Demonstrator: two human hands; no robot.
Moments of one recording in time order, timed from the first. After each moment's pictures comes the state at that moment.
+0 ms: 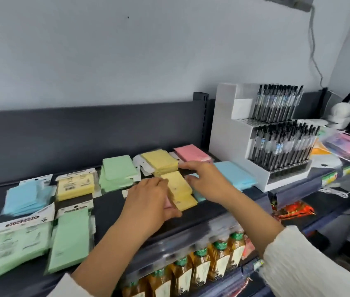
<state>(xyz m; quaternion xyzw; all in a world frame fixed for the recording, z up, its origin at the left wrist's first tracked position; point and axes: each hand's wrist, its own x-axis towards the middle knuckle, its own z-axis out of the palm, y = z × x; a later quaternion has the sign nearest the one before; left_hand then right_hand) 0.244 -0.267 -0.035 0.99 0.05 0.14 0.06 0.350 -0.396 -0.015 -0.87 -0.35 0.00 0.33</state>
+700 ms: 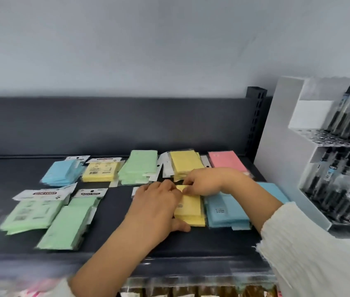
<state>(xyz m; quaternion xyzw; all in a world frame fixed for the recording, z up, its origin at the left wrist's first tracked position) 0.278 -0.293 -0.030 0.98 0.20 0.07 -0.03 0.424 -0.342 0.006 -0.80 -0.56 0.23 -0.02</state>
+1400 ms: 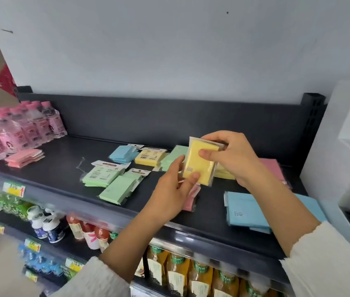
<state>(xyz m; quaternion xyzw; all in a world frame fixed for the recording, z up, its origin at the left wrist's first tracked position) 0.259 -0.326 -0.031 0.78 0.31 0.36 0.40 0.411 -0.364 0.029 -0.61 -0.53 0.21 0.55</state>
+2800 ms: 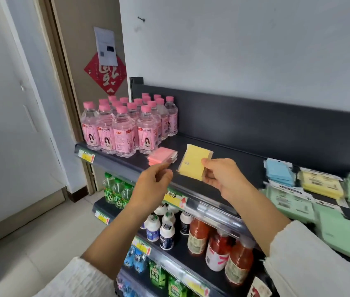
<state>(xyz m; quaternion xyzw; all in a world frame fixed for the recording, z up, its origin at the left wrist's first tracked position) -0.140 -0.093 -0.042 0.67 0.49 0.44 0.34 0.032 -0.087 -0.021 -0.61 -0.33 0.46 0.56</state>
